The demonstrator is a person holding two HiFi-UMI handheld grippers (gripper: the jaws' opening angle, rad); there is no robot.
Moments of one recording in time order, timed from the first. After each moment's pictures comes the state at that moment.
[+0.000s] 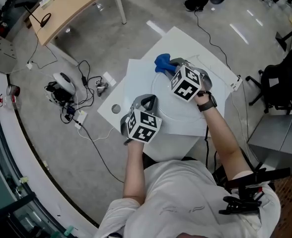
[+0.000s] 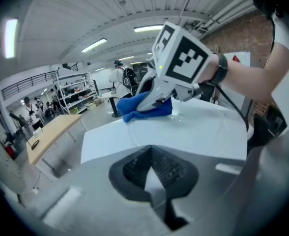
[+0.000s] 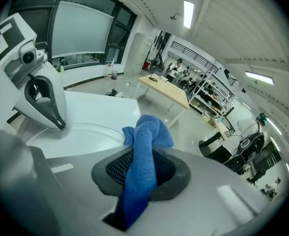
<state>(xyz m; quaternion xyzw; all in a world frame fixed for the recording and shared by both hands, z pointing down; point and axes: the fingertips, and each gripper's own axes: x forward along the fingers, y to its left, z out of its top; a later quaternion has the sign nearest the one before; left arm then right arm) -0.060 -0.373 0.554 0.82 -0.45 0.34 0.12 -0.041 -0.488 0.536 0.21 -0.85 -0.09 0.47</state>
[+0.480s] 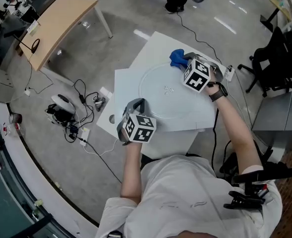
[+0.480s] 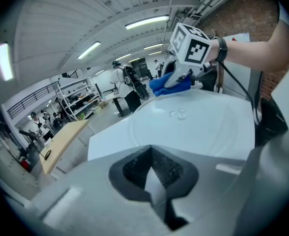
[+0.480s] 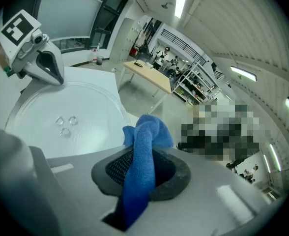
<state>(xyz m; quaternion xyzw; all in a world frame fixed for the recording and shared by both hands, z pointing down) -0.063 -0.383 0.558 0.79 -0.46 0.39 0.07 0.093 -0.521 0.525 0.31 -0.79 -0.09 0.52</state>
